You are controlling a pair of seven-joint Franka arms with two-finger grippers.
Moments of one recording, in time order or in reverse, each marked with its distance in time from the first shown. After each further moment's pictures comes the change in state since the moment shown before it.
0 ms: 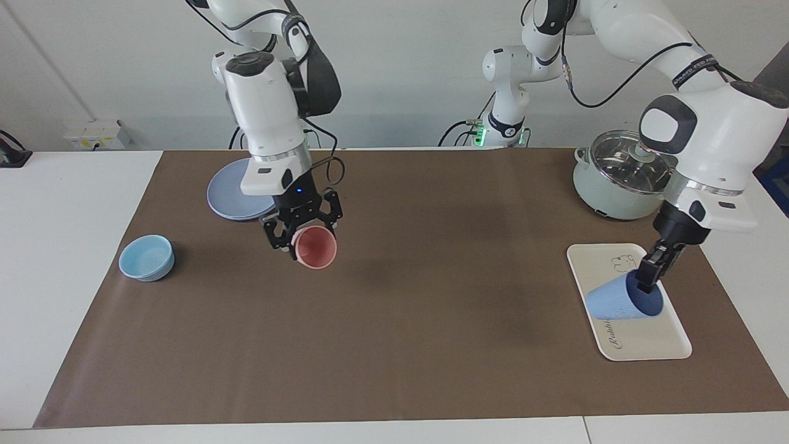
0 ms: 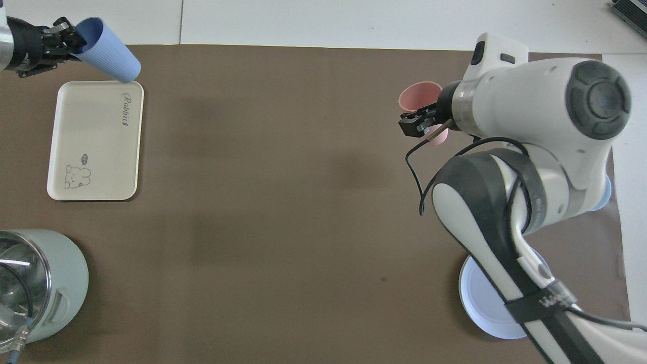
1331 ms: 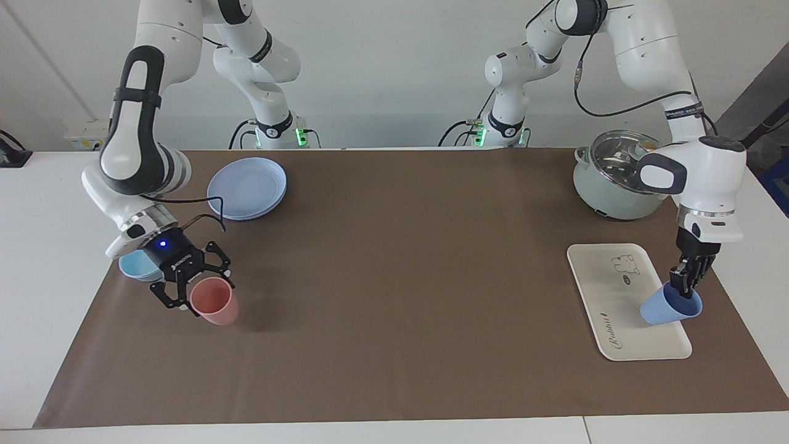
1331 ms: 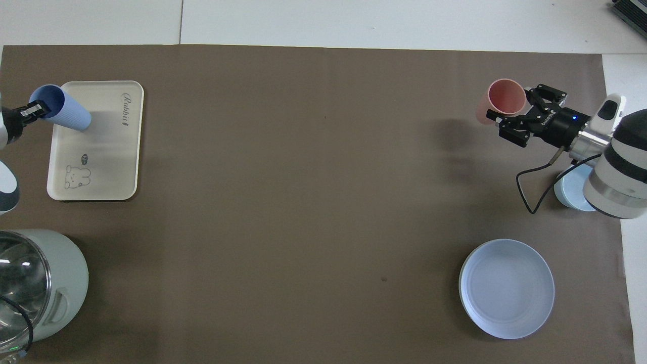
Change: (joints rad) left arm 0.207 -0.001 -0.018 -0.505 0.000 0.633 0.324; right arm -0.424 0.149 -0.005 -0.238 1.321 0.035 -1.593
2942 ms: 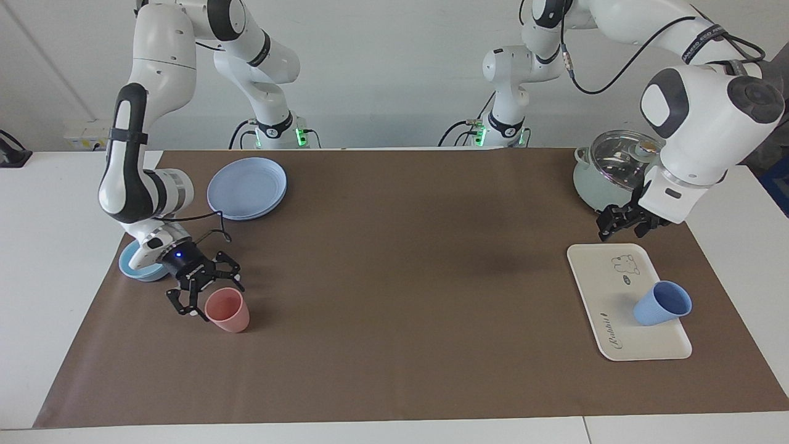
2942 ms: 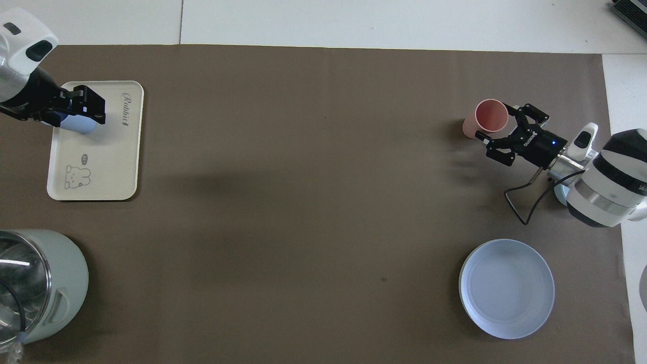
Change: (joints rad) left arm -0.276 -0.076 -0.019 0.573 0.171 -1.225 0.001; right arm -0.031 0.077 0.008 -0.064 0.221 -0.093 -0.302
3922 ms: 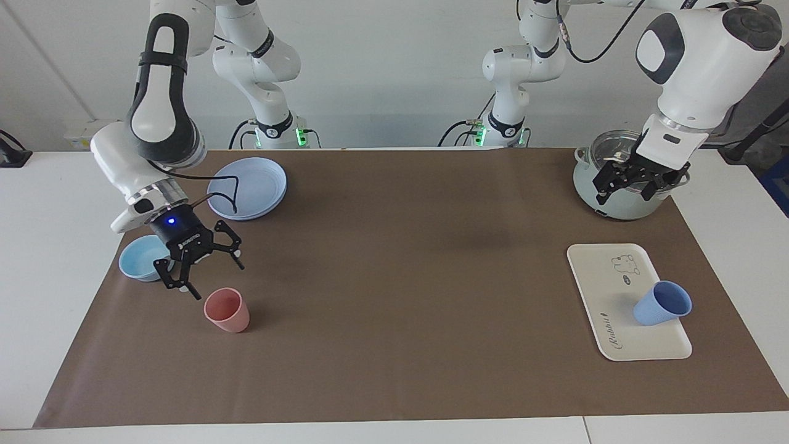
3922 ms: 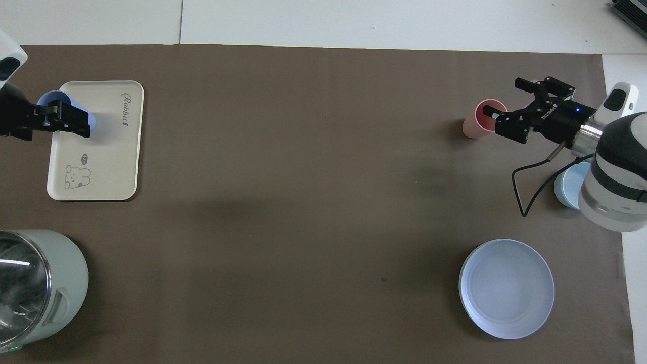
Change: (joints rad) left arm 0.001 -0.158 0.009 -0.147 0.001 0.040 0.001; right arm 0.150 -0.242 0.001 0.024 -0.470 0.293 0.692
